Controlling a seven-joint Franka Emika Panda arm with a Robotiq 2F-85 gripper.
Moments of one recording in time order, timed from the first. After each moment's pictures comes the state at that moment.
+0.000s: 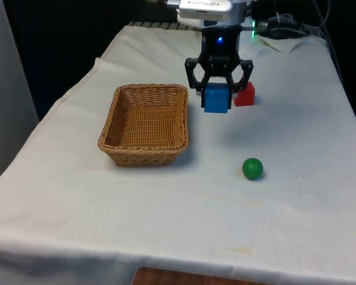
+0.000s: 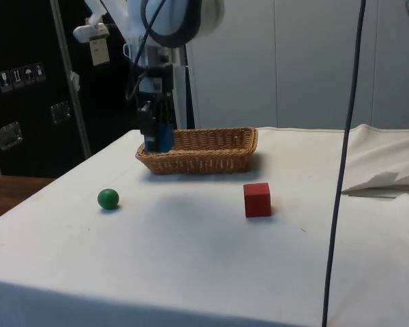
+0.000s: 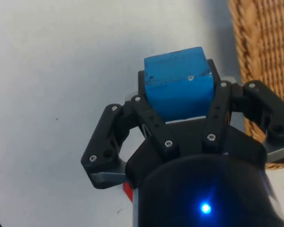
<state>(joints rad) 0.21 0.36 -0.24 -2.08 0.10 2.56 -0.15</state>
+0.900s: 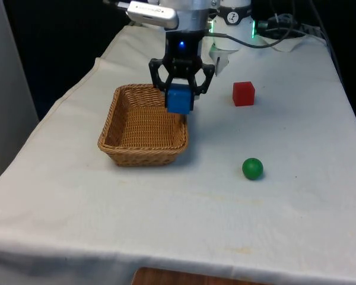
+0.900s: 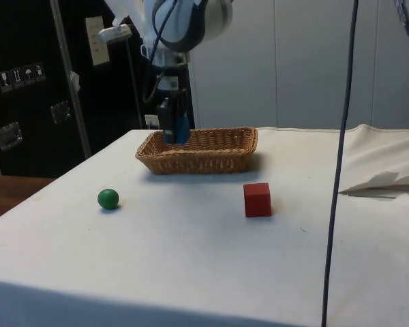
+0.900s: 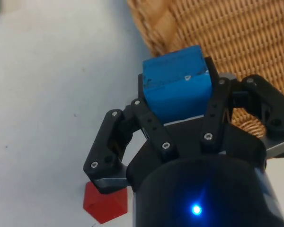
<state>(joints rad) 0.21 0.40 -0.36 -2.07 0.10 2.56 -0.25</state>
